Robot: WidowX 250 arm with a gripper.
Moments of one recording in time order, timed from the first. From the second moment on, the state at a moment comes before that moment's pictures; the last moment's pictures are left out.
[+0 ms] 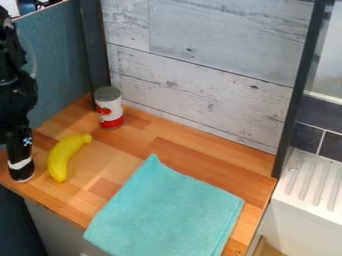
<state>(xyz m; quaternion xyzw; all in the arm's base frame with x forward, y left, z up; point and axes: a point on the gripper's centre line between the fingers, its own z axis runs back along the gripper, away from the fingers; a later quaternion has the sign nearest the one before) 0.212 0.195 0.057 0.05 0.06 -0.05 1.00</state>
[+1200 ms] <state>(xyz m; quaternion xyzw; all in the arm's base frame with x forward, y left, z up) 0.210 0.160 0.053 0.03 0.07 -0.01 1.00</state>
